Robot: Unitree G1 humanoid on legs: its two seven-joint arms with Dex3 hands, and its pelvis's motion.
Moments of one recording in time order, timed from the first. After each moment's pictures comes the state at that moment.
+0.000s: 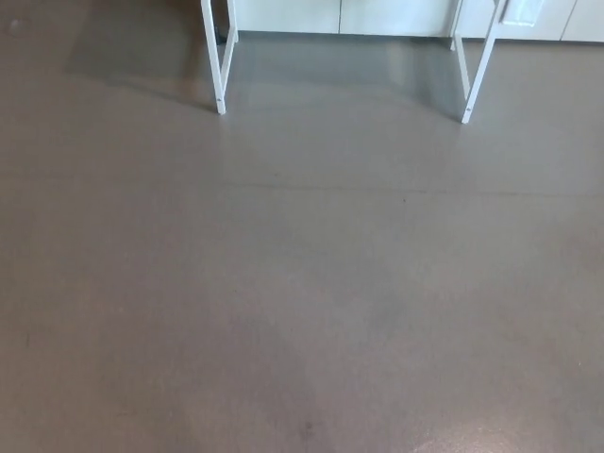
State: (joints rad) left_arm 0.29 0.37 0.19 0.80 -0.05 -0.20 -0.22; right_arm 0.00 -0.53 -0.16 1.25 -0.09 -0.32 0.16
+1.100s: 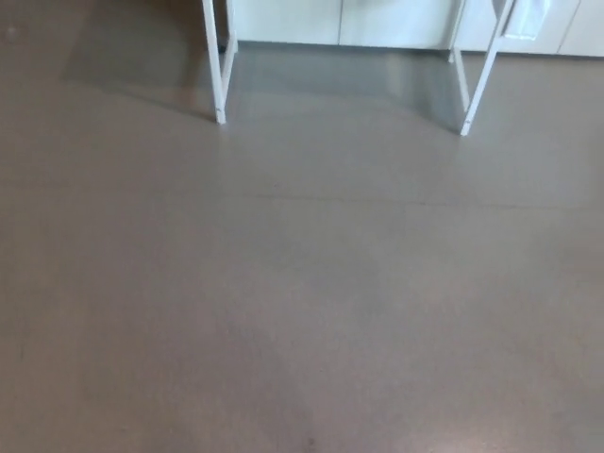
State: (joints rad) left_arm 0.32 0.37 0.22 0.85 -0.09 -0.35 -0.33; right_arm -0.01 -0.57 -0.18 1.33 -0.08 -0.49 0.22
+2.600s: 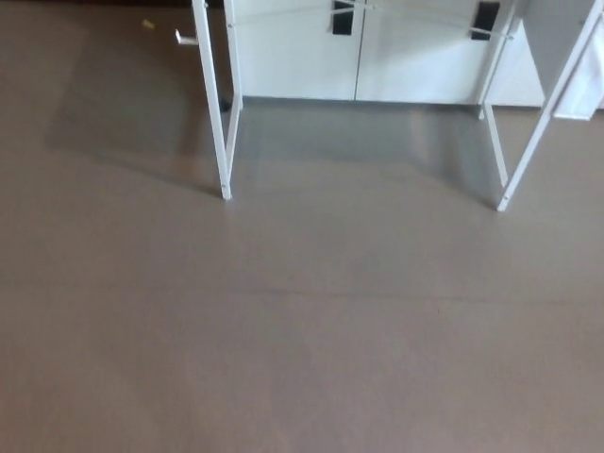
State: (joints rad) left_arm 0.32 0.40 0.20 0.91 -0.09 -0.47 -0.33; right_arm -0.03 -0.57 -0.14 1.33 -0.10 -0.50 0.21
